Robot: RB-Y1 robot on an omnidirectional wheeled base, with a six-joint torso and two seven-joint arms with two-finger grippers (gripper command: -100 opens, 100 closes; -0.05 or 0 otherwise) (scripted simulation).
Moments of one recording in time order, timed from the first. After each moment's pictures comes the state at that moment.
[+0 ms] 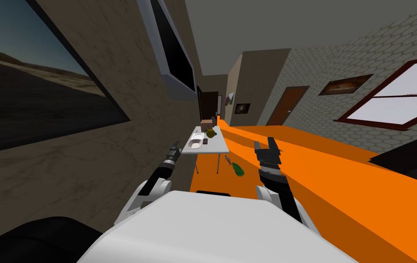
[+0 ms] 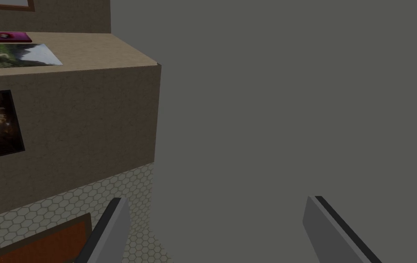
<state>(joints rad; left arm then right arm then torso) 0.54 0.20 0.04 -2.34 0.06 0.17 0.05 0.50 -0.01 -0.07 -2.23 0.06 -0.49 -0.15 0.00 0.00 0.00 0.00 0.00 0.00</state>
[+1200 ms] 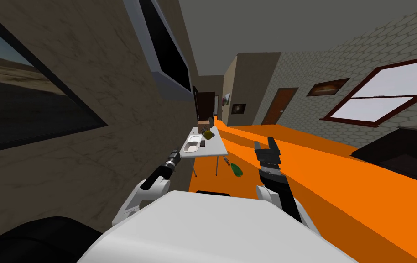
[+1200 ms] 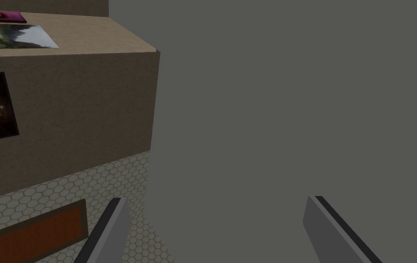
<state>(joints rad) 0.53 0.23 0.05 -2.35 0.10 0.48 0.12 0.50 -0.01 -0.07 -2.23 0.06 -0.49 -0.15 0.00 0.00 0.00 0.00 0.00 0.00</state>
